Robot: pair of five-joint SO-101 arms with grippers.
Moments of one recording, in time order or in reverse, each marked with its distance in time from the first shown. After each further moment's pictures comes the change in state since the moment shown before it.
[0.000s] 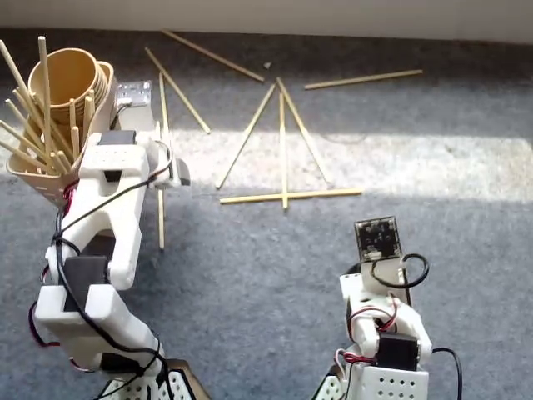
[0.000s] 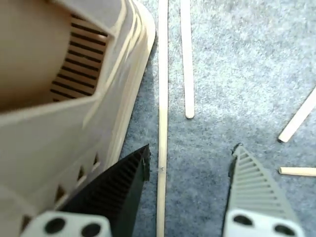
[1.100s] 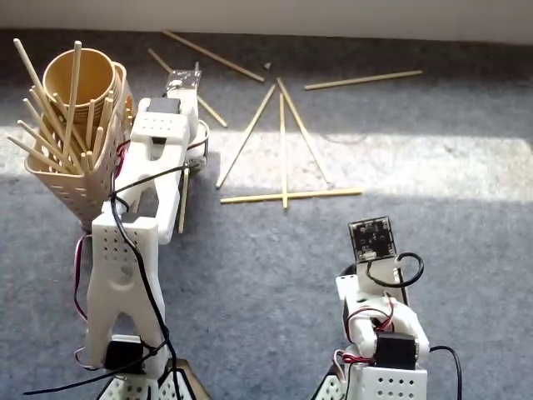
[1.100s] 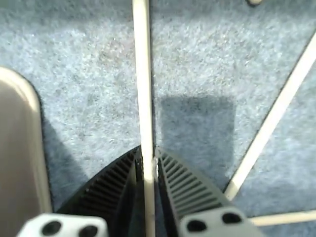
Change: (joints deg) left arm 4.7 39.0 -52.0 20.0 -3.6; right arm -2.0 0.0 0.0 0.5 0.0
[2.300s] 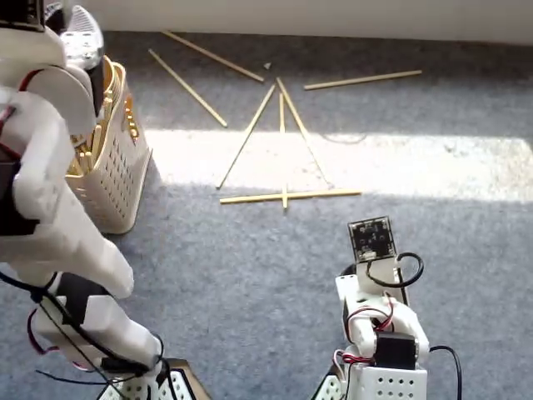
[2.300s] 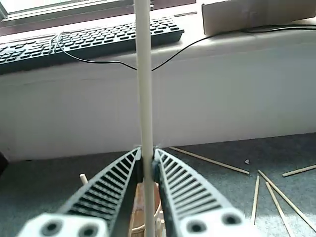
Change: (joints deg) left arm -4.6 -43.6 -46.6 22.1 -12.6; right arm 0.0 0.0 0.0 0.0 0.0
